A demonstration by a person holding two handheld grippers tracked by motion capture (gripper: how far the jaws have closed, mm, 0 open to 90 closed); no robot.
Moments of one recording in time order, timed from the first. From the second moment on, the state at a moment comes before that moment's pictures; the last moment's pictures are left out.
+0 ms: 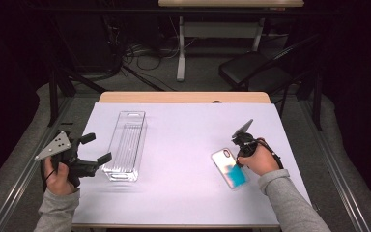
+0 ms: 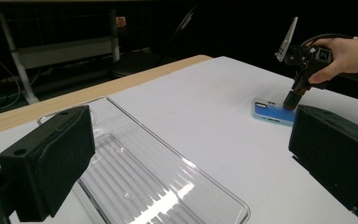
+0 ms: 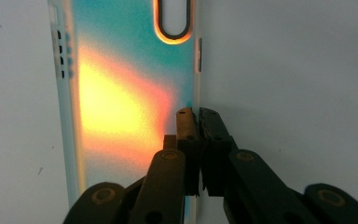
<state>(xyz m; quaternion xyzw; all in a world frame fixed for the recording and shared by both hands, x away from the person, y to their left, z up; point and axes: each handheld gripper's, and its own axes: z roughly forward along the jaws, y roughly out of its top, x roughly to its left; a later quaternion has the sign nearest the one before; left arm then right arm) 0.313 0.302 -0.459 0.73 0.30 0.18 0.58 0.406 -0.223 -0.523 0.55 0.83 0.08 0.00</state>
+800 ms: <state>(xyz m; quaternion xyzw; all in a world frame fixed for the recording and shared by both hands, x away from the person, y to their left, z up) 0.313 0.299 -0.460 0.74 0.30 0.18 0.58 0.396 -0.219 -0.513 0.54 0.83 0.09 0.00</state>
